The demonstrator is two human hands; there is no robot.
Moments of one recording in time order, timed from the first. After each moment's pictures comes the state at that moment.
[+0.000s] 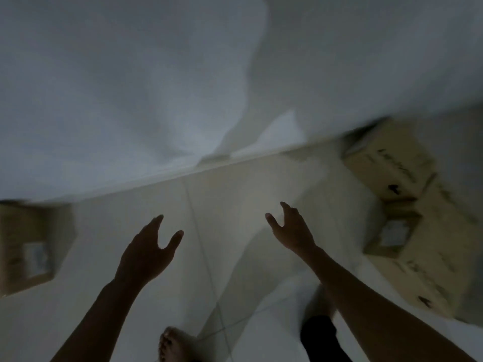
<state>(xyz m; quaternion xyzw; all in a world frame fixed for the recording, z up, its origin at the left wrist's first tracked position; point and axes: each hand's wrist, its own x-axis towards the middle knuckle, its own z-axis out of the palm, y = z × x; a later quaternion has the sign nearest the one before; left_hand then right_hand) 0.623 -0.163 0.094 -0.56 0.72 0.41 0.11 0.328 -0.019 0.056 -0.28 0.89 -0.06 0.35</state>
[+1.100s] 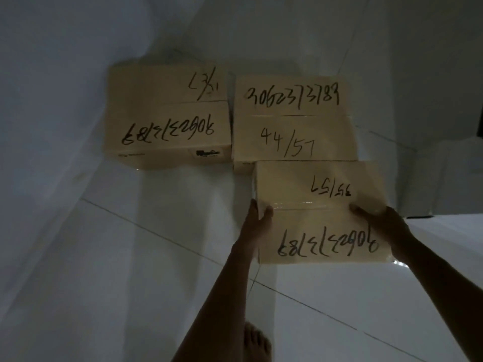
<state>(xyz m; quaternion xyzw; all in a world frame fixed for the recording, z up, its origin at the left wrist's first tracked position) -0.105 0.282 -0.102 -0.33 0.65 0.60 0.32 -0.153 0.571 -0.096 0.33 0.82 -0.35 0.31</state>
